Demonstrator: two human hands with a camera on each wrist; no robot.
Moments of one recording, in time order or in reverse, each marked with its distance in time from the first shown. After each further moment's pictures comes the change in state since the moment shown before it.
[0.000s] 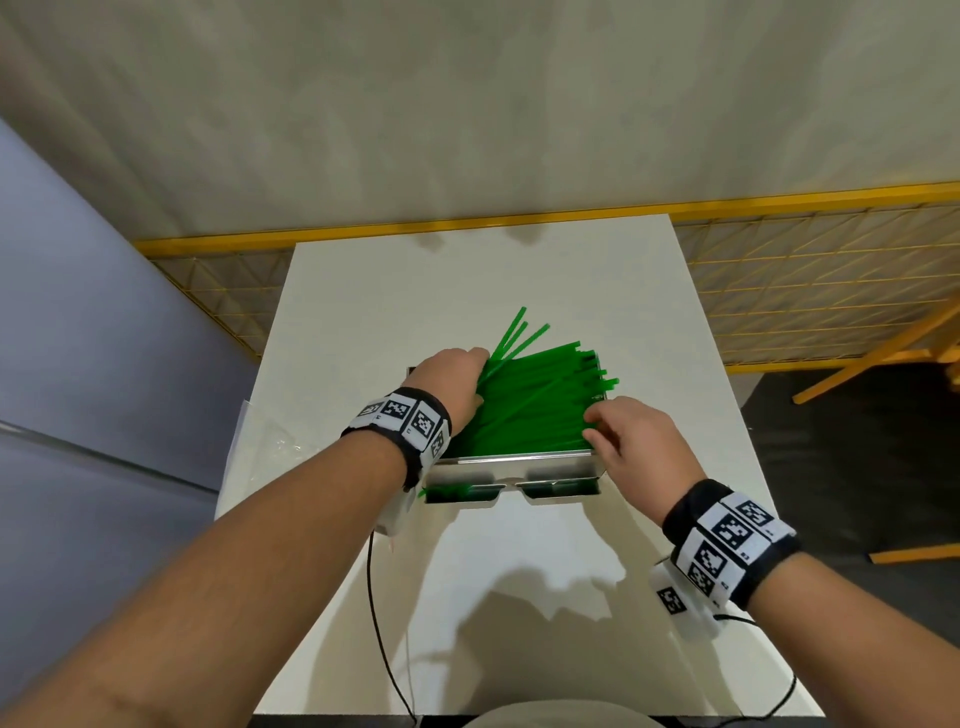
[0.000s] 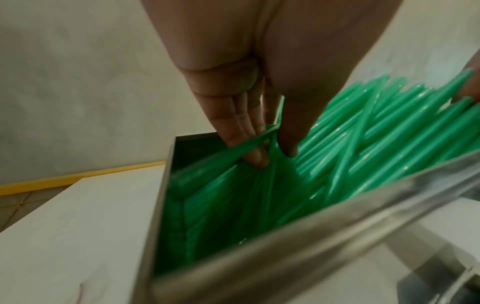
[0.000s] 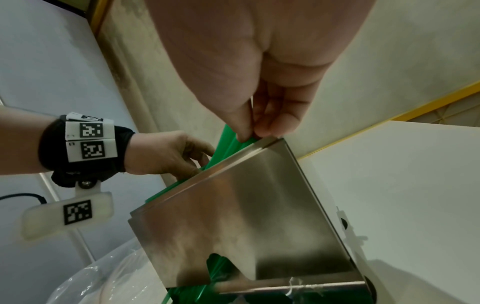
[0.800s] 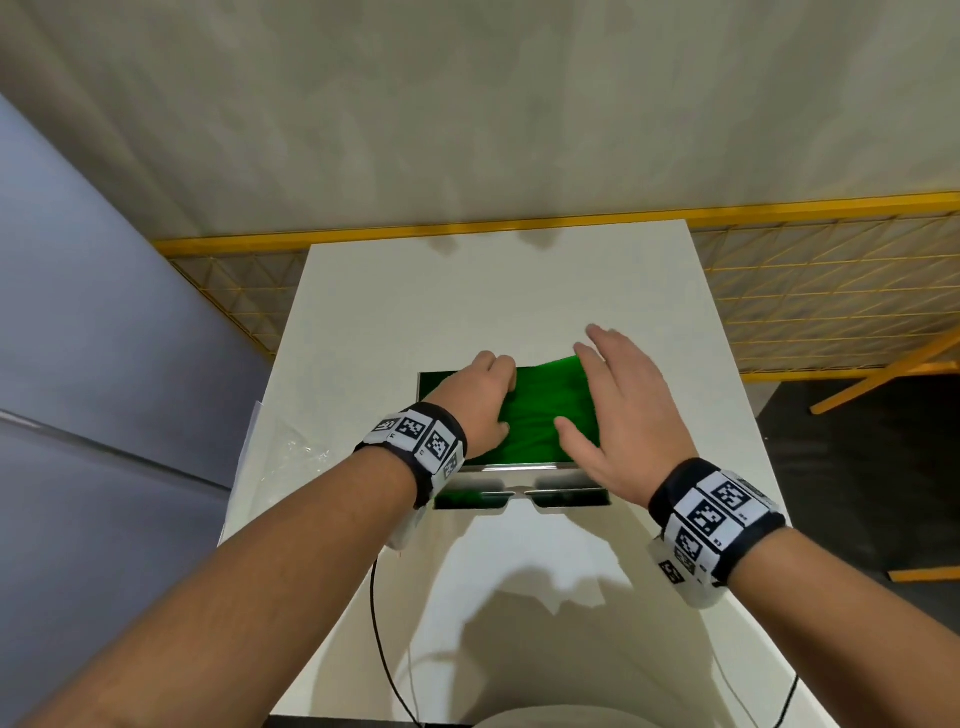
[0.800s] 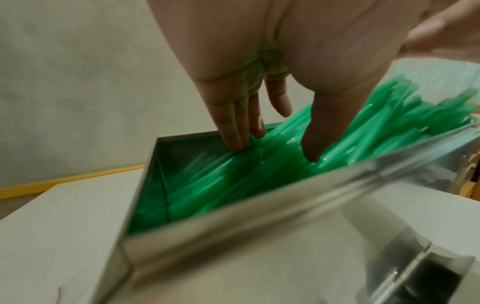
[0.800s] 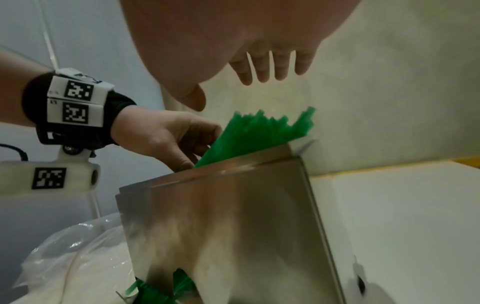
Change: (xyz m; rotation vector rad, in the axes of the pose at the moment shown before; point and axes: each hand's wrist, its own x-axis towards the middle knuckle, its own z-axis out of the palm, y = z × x) left_hand -0.009 0.010 0.007 -0.068 0.013 0.107; right_hand 0.032 -0.031 -0.014 -0.257 0.054 -0.213
